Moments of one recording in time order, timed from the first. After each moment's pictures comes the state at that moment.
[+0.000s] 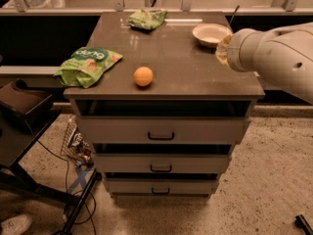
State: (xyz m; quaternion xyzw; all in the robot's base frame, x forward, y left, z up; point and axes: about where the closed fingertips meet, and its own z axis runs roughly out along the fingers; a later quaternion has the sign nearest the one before) arm 0.668 -0.200 0.915 -0.59 0.61 -0.29 0.44
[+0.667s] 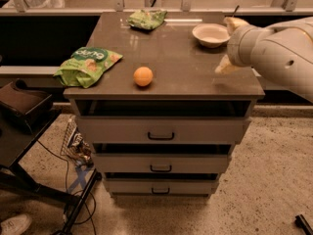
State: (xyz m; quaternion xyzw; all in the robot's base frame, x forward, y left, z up) arm 0.690 -0.211 0.917 -0.59 0.61 -0.31 0.43
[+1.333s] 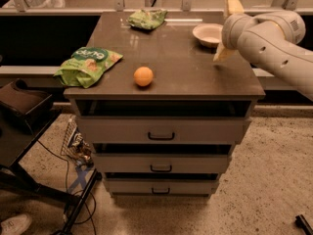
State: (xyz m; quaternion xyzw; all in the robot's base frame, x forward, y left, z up) arm 0.795 -0.232 0.915 -0.58 0.57 -0.36 0.45
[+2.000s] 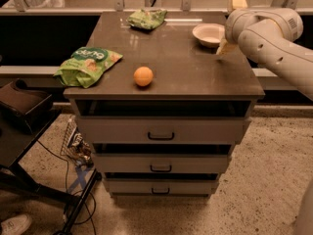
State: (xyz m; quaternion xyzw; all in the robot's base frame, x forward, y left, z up) arm 0.828 -0.246 0.922 -0.56 0.57 -0.38 0.46
